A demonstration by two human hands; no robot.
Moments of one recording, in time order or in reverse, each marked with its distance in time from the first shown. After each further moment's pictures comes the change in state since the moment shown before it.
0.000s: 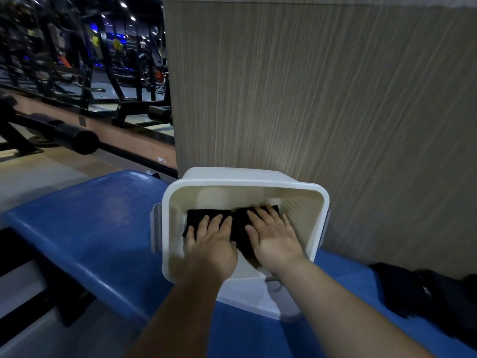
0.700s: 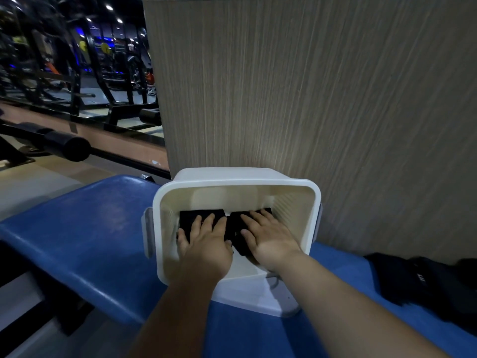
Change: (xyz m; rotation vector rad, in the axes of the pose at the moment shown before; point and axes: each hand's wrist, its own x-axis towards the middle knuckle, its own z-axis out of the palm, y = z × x) left_hand 0.000 0.005 -0.007 0.012 -0.042 -0.039; right_hand 0.004 0.015 0.009 -0.011 -0.107 -0.028
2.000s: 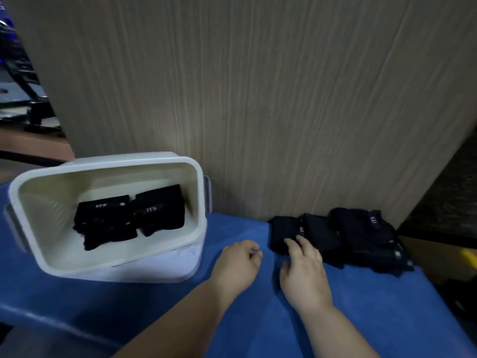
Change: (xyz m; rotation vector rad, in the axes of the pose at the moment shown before) left_hand -0.089 0.183 0.111 -0.416 -0.336 0.289; right_hand -0.231 0.140 -0.018 0.174 0.299 0.581
